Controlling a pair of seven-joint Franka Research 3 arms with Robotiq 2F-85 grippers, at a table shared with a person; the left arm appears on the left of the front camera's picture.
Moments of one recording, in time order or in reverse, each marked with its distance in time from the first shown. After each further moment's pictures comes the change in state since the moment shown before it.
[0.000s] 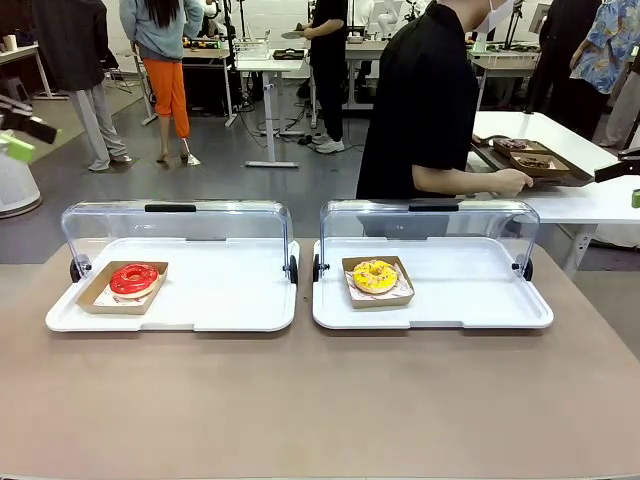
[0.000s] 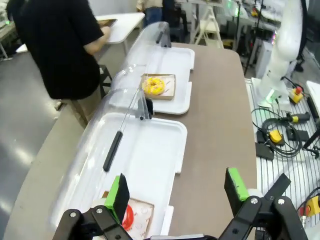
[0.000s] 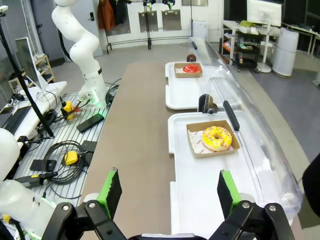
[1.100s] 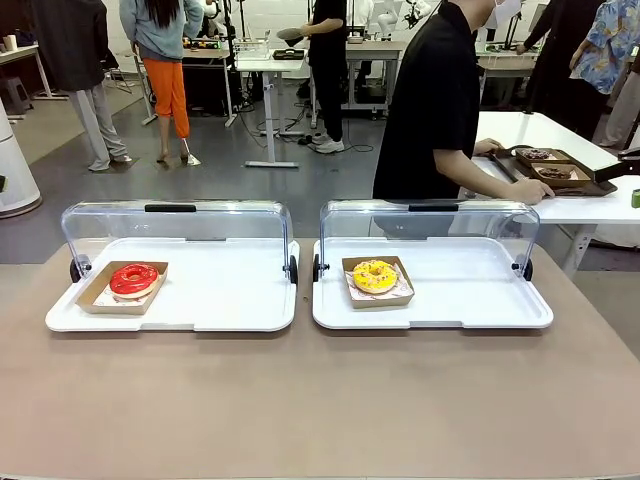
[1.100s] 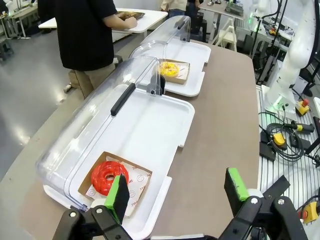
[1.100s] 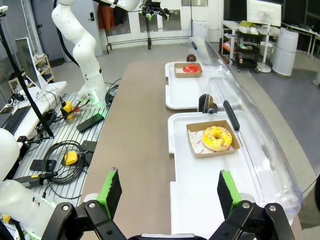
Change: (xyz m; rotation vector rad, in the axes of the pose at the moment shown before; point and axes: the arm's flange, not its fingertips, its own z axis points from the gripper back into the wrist) left arm -0.096 -0.003 0.033 0.064 -0.048 0.138; right arm 0.000 0.000 0.000 0.000 0.000 0.000
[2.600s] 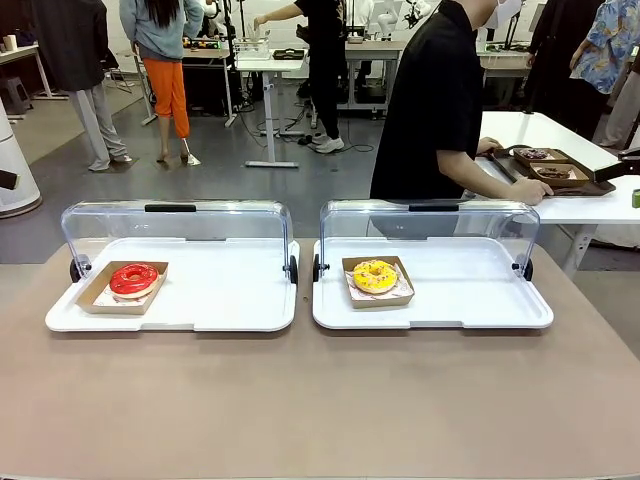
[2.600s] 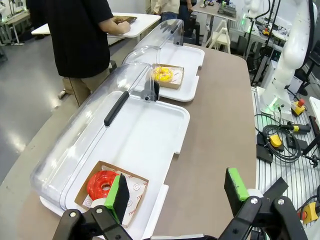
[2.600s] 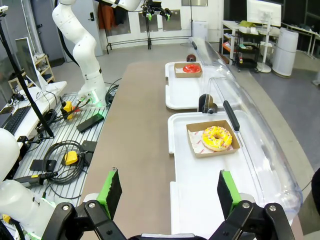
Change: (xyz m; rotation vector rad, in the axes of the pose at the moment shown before) left arm 0.007 0.001 -0.011 -0.034 -0.015 -0.019; right arm 0.000 0.000 0.000 0.000 0.000 0.000
